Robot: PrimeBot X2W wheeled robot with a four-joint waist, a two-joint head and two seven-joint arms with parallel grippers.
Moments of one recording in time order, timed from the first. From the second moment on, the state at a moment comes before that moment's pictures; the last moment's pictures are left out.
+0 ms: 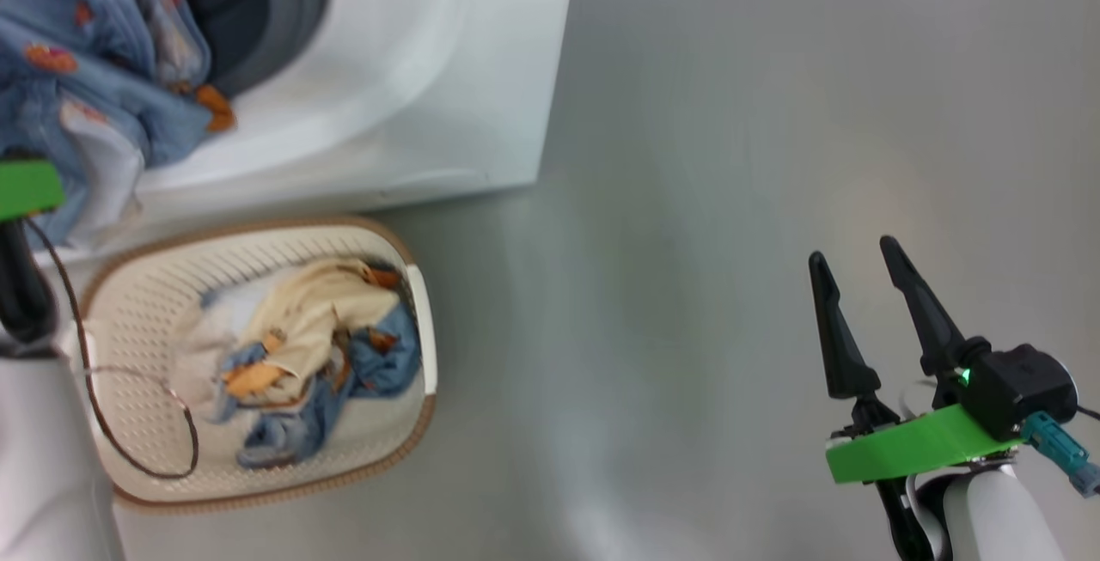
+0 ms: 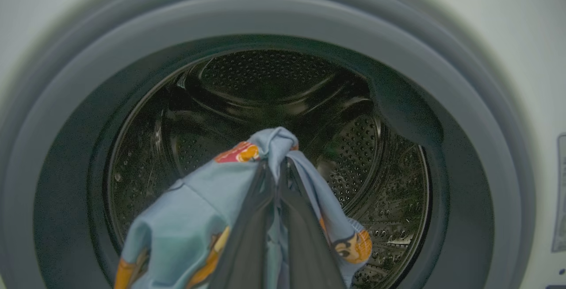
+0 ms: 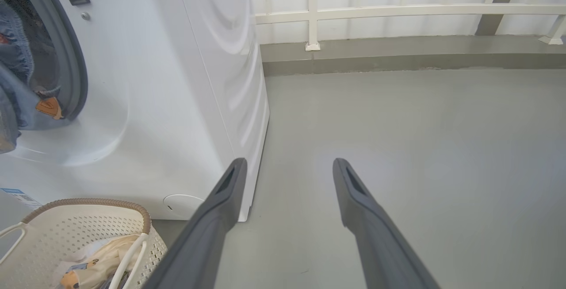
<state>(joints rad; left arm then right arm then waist) -0.72 0.09 0.27 0.18 -0.19 -0.13 -0.26 -0.17 -0.05 -0.01 0.03 0.14 0.13 -0.25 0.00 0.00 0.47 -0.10</state>
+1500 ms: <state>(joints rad) -1.37 0.36 -0.12 0.36 -0.23 -0.13 -0.26 -0.27 -0.05 0.09 0.03 0.20 0.13 -0.25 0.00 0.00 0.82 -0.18</state>
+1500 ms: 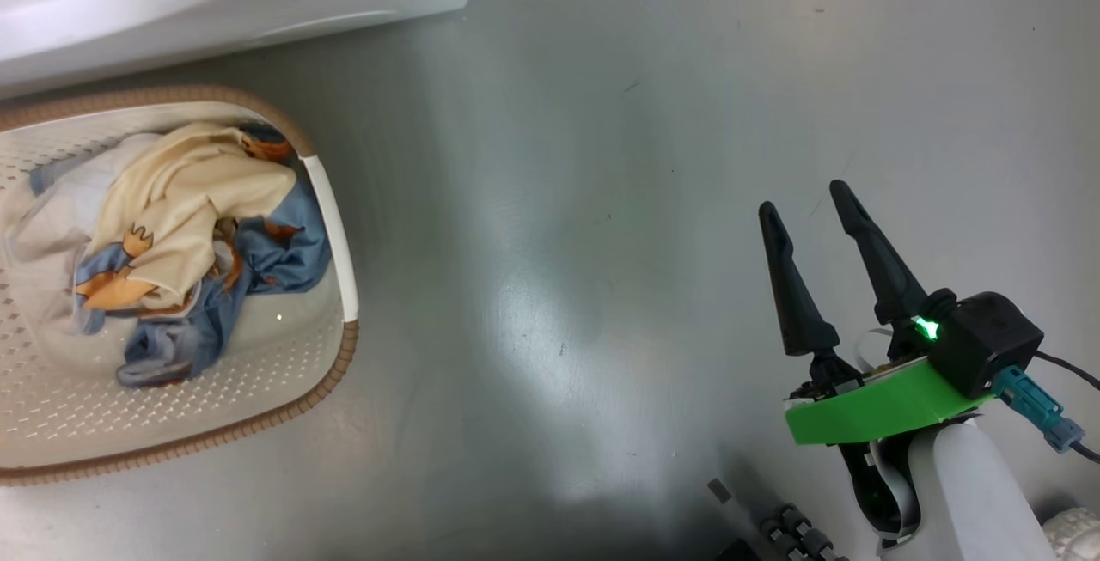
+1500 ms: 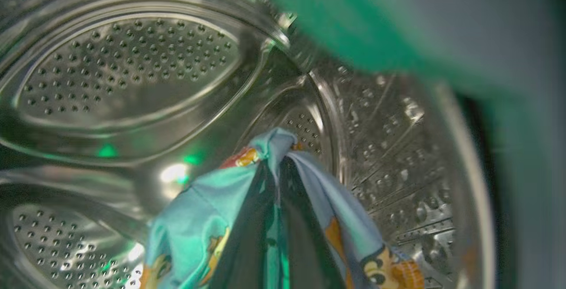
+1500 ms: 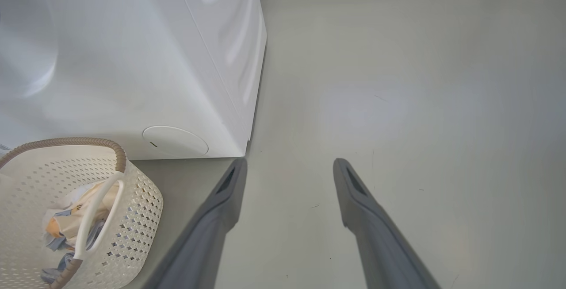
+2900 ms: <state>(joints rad) -1.15 0.21 0.00 0.72 -0.23 -0.13 -0.26 -0.29 -0.05 0.06 0.09 0.19 0.13 -0.25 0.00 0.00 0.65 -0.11</state>
